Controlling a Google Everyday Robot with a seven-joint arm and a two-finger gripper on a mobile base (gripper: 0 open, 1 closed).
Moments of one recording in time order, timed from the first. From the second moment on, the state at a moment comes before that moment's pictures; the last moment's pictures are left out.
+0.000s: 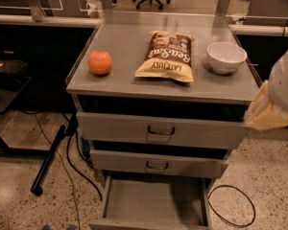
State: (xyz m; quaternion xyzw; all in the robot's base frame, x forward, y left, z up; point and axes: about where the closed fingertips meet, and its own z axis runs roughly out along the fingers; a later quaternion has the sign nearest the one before) arm 0.407 -0.222 0.920 -0.59 0.80 -0.02 0.14
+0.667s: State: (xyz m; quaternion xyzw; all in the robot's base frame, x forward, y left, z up) arm 0.377 -0.225 0.856 -0.57 0.81 0.01 0.09
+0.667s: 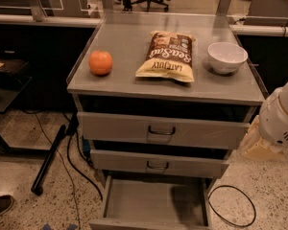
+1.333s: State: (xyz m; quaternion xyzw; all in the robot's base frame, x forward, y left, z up) arm 0.363 -0.233 0.797 -0.55 0.83 0.04 0.08
